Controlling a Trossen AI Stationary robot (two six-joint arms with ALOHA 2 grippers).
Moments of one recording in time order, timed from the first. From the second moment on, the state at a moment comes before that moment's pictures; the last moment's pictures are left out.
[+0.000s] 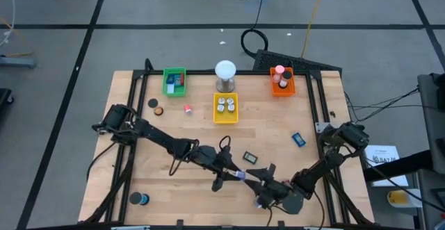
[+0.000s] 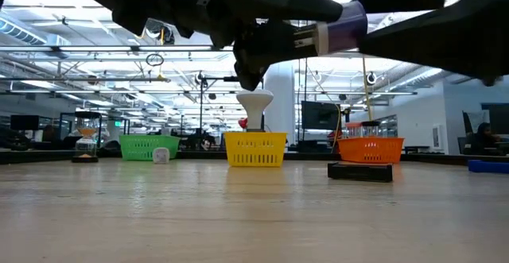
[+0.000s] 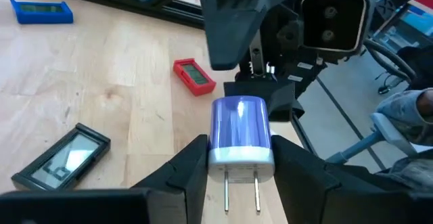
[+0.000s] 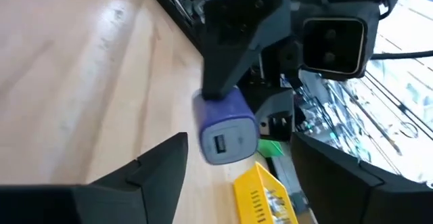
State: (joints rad) left arm -0.31 1.90 1.01 0.57 0.08 -0.35; right arm 0.84 1.92 0.80 0.85 1.23 -0.67
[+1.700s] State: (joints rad) left arm -0.37 1.83 0.68 1.16 -0.10 -0.48; right arm 0.71 1.92 0.80 1.12 0.94 -0.85
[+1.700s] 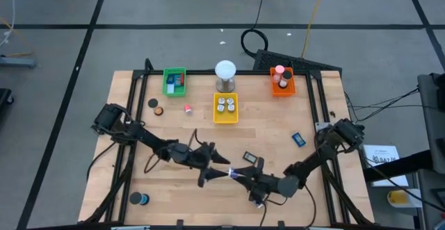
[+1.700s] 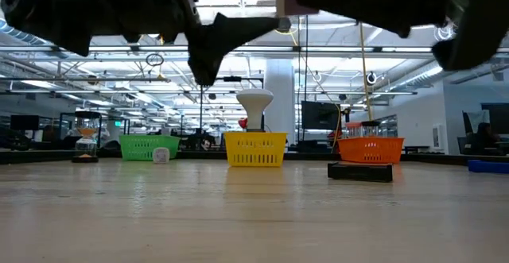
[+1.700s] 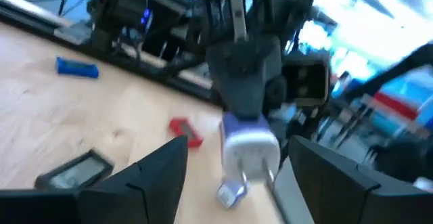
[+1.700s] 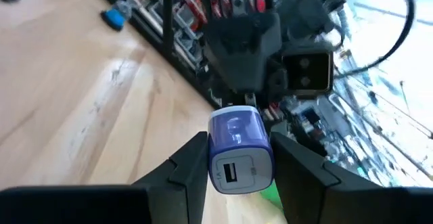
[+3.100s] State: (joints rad) left arm -0.39 1.83 0.71 1.14 -0.18 -0.49; right arm 0.62 1.92 0.80 1.23 0.84 -0.90
